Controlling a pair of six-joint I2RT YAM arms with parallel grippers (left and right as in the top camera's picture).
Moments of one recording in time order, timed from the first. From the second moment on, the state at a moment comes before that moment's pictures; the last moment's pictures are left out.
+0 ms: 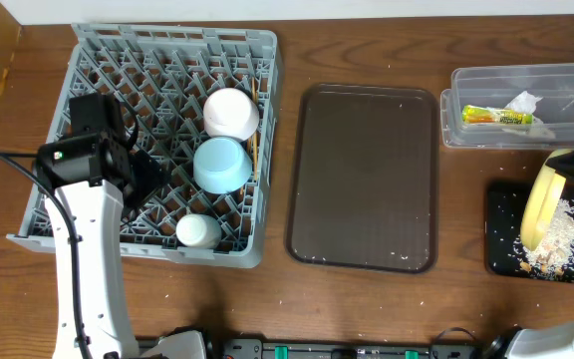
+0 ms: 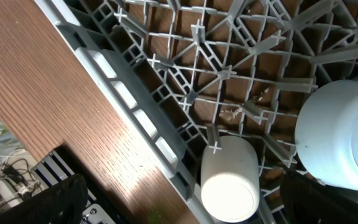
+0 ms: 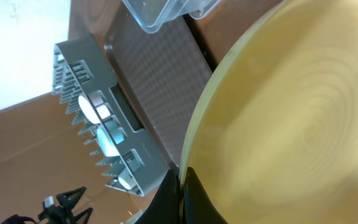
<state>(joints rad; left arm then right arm) 0.23 1.37 1.38 -1.39 -0.25 -0.61 -0.62 1.69 1.54 -1.50 -0.80 0.10</state>
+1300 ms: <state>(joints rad) 0.23 1.37 1.38 -1.39 -0.25 -0.61 -0.50 1.69 1.54 -1.34 -1.36 -0.03</state>
